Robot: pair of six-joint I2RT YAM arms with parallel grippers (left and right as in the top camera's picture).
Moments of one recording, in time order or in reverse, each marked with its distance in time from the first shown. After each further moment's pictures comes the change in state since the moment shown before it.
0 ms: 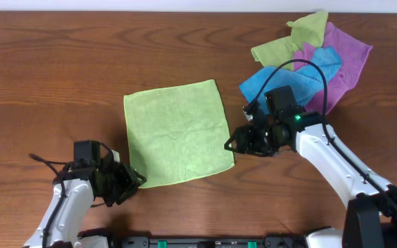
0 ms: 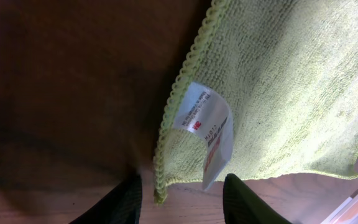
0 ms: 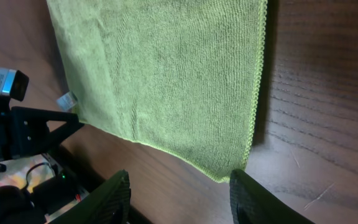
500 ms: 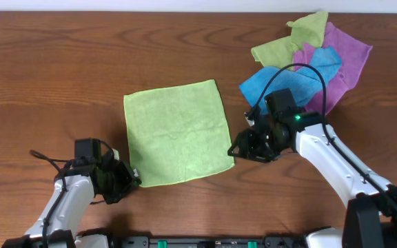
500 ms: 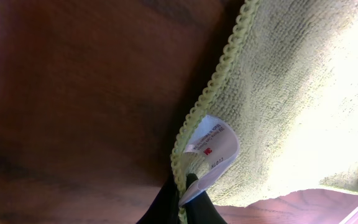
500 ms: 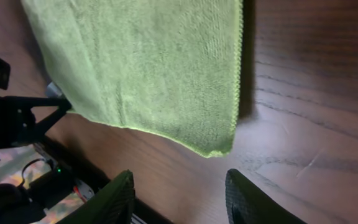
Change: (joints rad) left arm 0.000 0.052 0.002 0.057 -0.028 -0.002; right arm 0.000 0.003 0.000 -0.091 0.027 0.016
